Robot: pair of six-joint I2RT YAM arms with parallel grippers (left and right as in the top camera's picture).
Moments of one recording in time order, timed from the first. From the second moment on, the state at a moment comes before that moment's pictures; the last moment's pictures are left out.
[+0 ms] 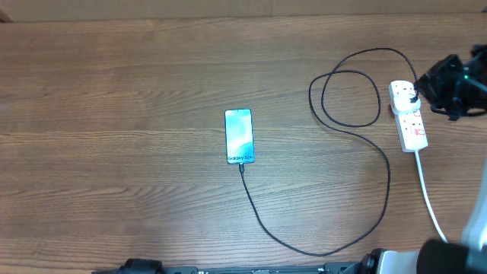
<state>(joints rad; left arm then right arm) -0.12 0.30 1.72 -1.53 -0.17 -0.25 -0.35 1.55 1.75 -1.27 -0.36 0.60</state>
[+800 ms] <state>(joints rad) 0.02 0.10 1.72 -1.69 -0.17 -0.25 -0.35 1.25 1.75 -1.38 -0.51 0.49</state>
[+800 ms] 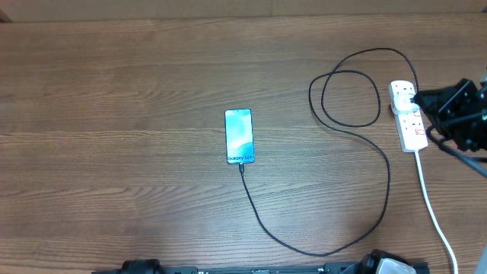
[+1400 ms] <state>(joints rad) 0.09 0.02 1.74 -1.69 -0.17 -0.25 -0.35 1.03 1.75 -1.44 -0.50 0.46</state>
